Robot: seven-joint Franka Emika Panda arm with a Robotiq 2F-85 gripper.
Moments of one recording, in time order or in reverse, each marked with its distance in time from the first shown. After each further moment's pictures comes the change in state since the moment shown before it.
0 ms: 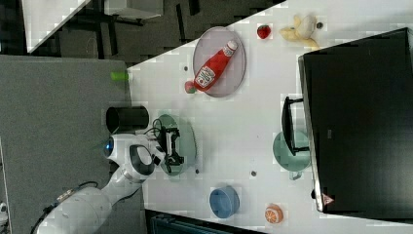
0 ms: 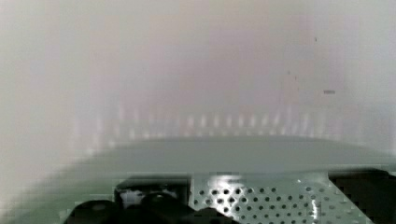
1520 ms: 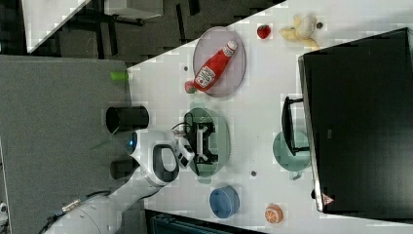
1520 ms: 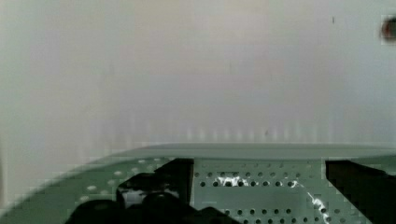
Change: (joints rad) arm -0.017 -0.147 -0.297 -0.188 -0.036 0.003 -0.121
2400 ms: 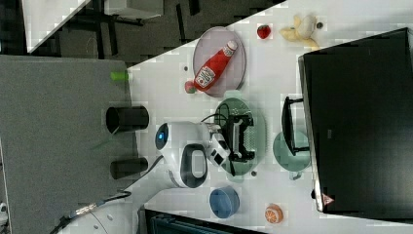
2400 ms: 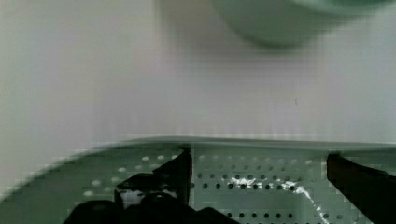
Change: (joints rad) arm -0.019 -0.007 -0.280 -0.018 0.011 0.033 -0.250
